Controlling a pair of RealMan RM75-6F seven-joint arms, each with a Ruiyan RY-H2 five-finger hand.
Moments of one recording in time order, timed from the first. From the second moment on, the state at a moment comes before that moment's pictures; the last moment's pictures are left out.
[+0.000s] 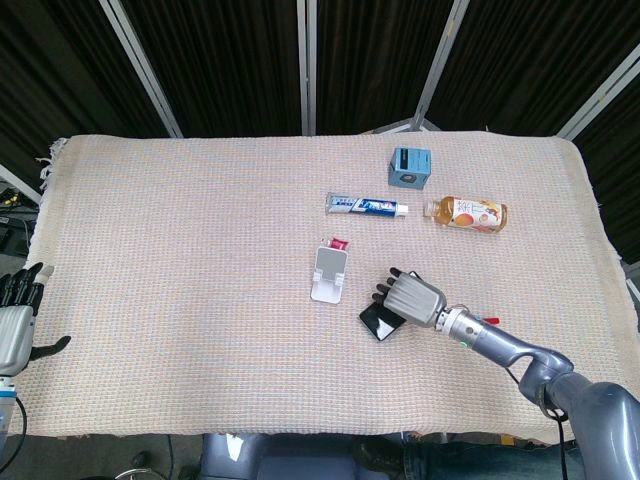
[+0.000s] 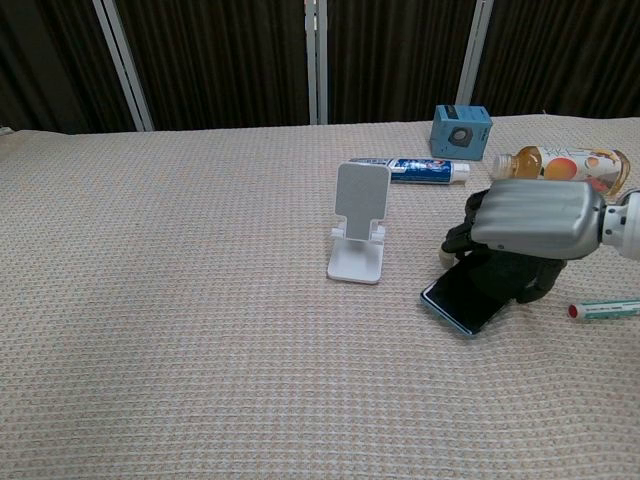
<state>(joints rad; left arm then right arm) -0.14 -1.18 -0.09 -1.56 1.34 1.39 0.13 0.81 -1.60 -0.15 -0.76 -1.91 1.15 0.10</state>
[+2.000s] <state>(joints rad) -0.15 -1.18 -0.09 -1.53 1.31 1.34 0.08 1.04 -1.58 0.09 -1.09 -1.91 0.88 -1.24</state>
